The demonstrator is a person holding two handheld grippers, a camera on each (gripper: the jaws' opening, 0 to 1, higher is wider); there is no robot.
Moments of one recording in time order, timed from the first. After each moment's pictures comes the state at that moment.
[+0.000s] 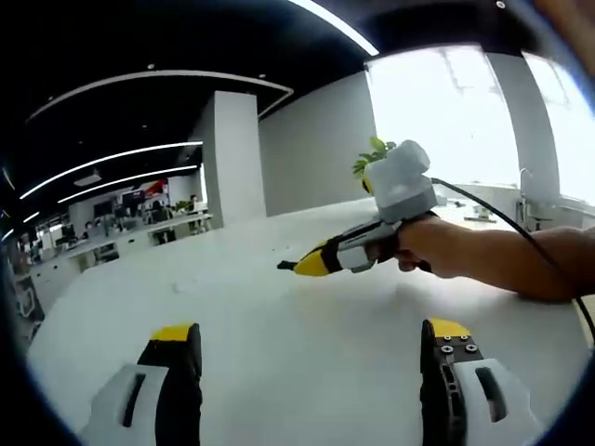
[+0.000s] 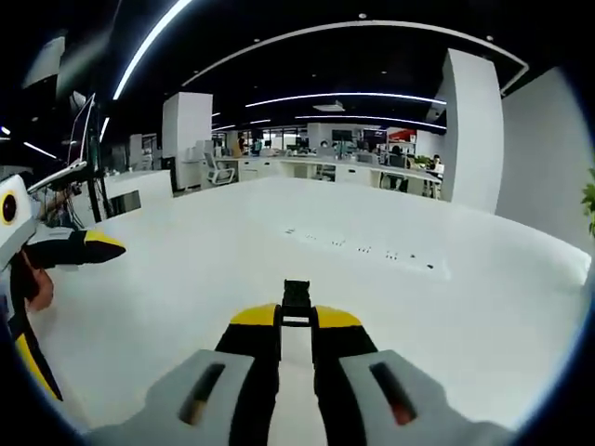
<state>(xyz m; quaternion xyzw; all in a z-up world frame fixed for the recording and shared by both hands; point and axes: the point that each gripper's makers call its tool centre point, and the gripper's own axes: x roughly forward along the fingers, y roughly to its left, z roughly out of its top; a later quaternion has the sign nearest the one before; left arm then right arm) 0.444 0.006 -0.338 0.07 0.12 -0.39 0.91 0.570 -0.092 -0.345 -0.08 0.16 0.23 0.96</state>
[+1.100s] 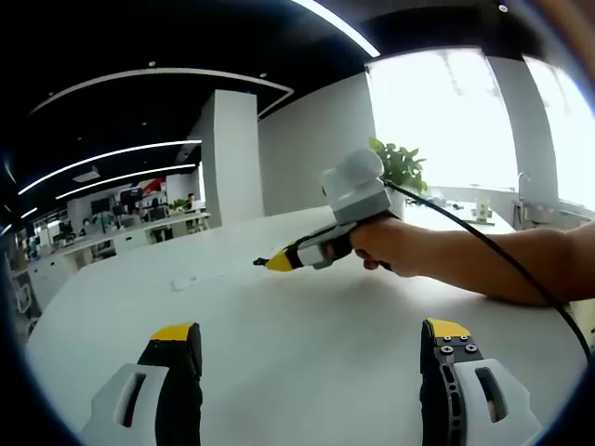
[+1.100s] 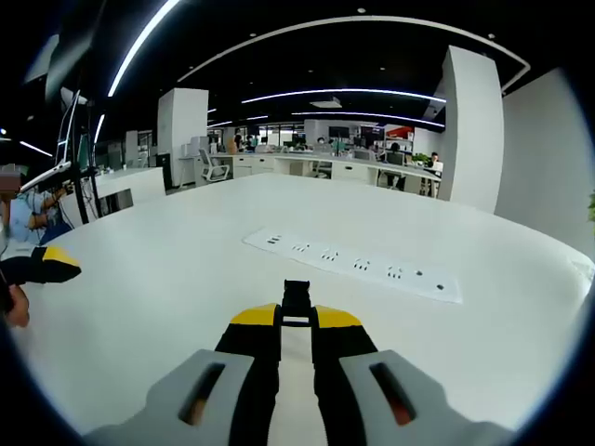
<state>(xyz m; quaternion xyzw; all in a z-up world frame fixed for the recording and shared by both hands) 0.456 0.014 -0.338 0.06 0.12 -0.40 0.91 0.629 -0.087 -0.350 -0.08 0.16 0.22 0.96</state>
